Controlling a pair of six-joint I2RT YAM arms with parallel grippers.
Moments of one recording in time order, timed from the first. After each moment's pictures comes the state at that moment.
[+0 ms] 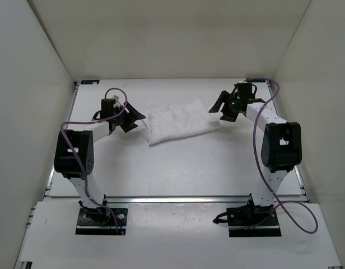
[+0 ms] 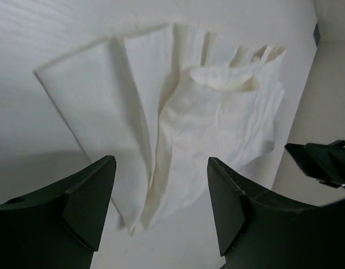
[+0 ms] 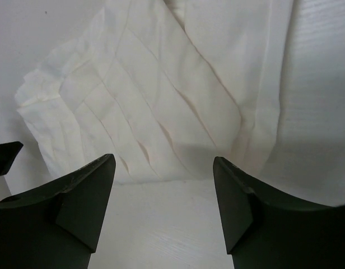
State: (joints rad) left arm -0.06 1.82 1.05 0.08 0.43 -0.84; right arm 0.06 1.89 1.39 -0.34 -0.38 0.54
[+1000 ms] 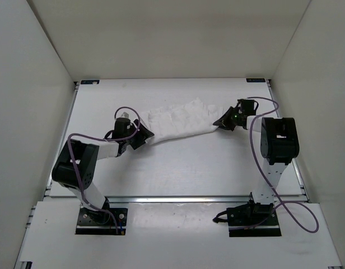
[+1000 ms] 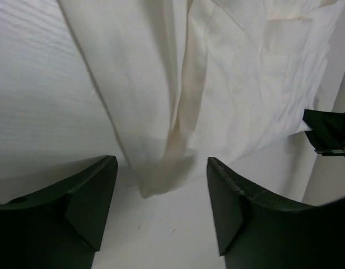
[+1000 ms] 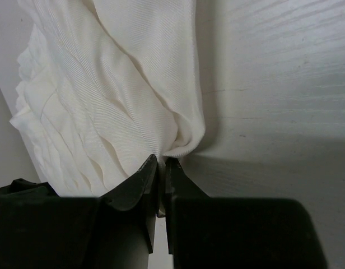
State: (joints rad) left arm -0.28 1.63 0.65 0.29 0.19 -0.90; right arm -0.01 1.99 1.12 0.04 -0.54 0.68
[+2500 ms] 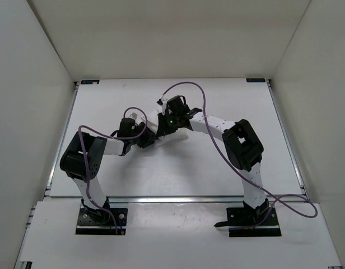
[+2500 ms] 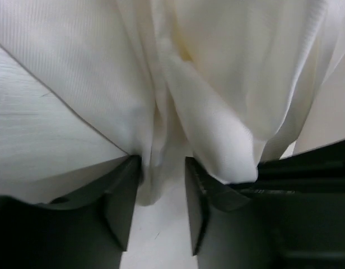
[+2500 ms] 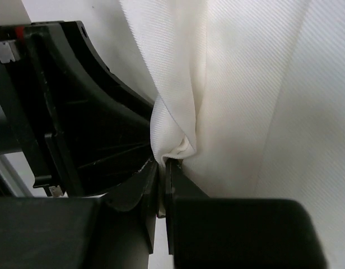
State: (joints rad) left arm -0.32 1.79 0.70 0.43 0.34 -0.93; right arm 0.68 2.08 1.54 -0.25 -0.40 0.31
